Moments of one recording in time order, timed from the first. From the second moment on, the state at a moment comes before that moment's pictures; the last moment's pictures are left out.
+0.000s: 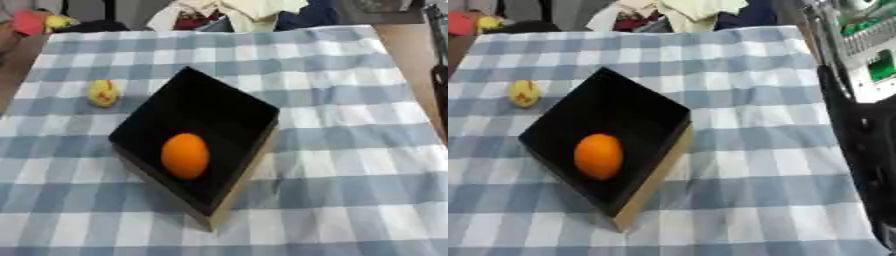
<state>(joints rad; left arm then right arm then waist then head) -0.33 0.72 0.13 -1.98 -0.28 0.01 0.40 -0.98 -0.36 0.15 -1.73 0.09 -0.04 0.31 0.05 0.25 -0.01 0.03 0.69</state>
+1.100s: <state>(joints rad) -0.73 0.95 -0.09 -1.49 -0.53 -0.09 -0.38 -0.98 -0.35 0.14 -1.74 0.10 -0.01 0.27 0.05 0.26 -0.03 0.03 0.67</state>
